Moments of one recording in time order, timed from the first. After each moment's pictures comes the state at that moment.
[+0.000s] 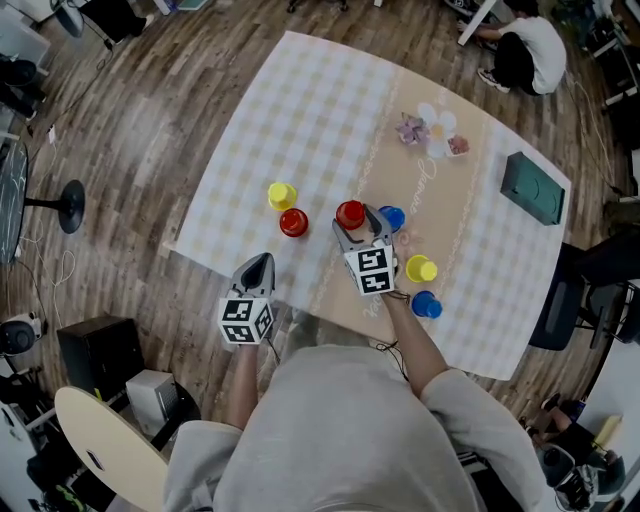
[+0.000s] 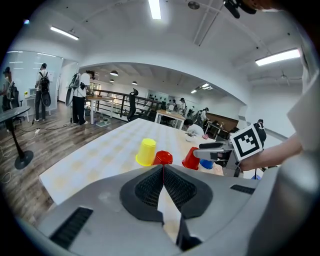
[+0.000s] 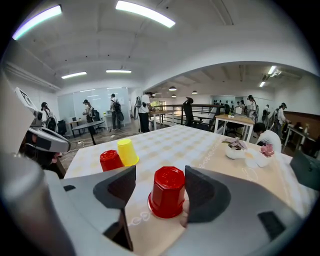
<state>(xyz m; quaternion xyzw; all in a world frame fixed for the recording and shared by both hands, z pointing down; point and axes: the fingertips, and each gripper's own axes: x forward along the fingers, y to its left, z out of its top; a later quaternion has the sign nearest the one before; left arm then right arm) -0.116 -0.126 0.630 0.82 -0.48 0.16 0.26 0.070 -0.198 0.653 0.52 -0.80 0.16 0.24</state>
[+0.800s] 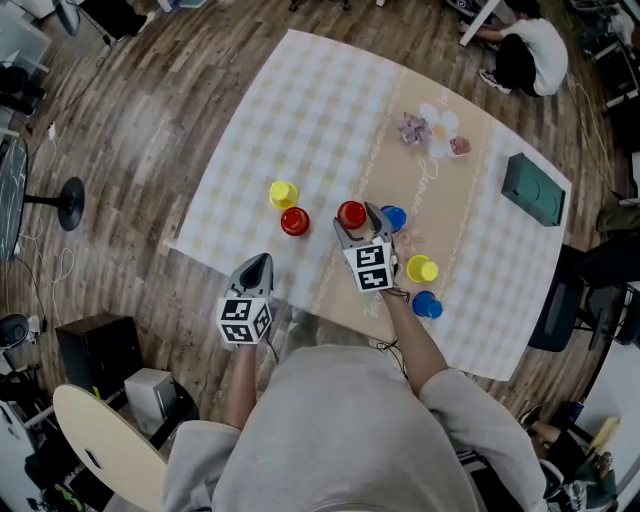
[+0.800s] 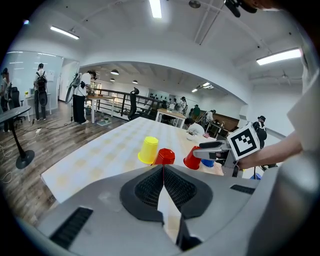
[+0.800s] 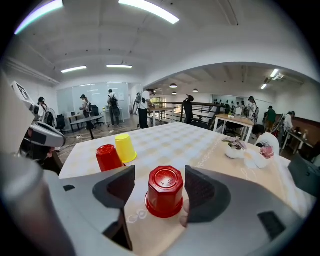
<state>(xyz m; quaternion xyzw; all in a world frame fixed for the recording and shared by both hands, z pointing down) -0.123 -0.124 0.633 0.82 -0.48 0.16 0.27 0.070 -0.202 0.662 0.52 -0.80 0.16 0.26</state>
